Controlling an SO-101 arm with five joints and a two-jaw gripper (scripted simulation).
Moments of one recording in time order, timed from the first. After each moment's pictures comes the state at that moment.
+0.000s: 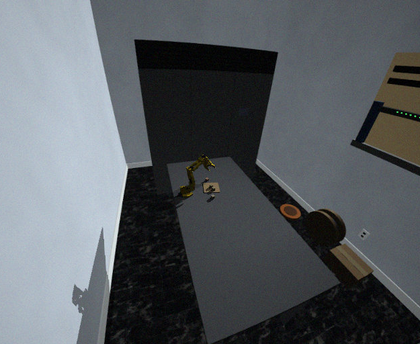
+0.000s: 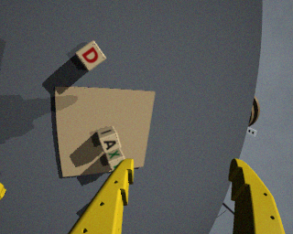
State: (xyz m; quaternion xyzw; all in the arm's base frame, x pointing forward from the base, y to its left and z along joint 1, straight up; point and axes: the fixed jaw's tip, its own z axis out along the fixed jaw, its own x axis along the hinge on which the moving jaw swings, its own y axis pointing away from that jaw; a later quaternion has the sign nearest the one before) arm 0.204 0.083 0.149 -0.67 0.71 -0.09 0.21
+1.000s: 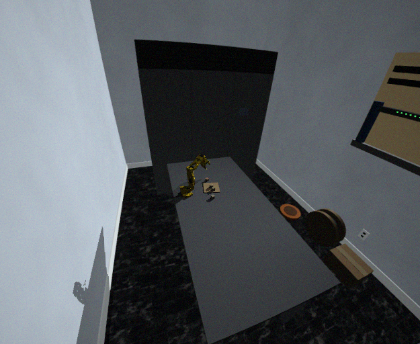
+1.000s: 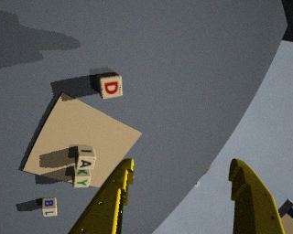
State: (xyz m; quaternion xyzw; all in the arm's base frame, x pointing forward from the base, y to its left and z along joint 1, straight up) arm 0.187 0.128 0.143 -0.84 0.50 -0.09 0.20
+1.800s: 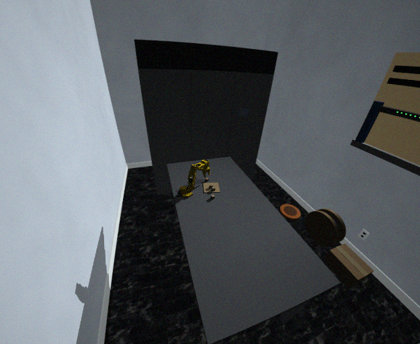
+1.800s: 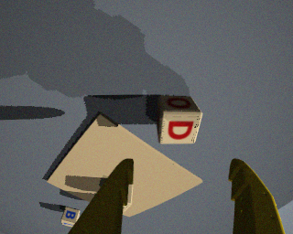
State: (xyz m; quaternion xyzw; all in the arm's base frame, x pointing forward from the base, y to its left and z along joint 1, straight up) arm 0.180 0.123 0.054 -0.86 0.51 0.00 0.00
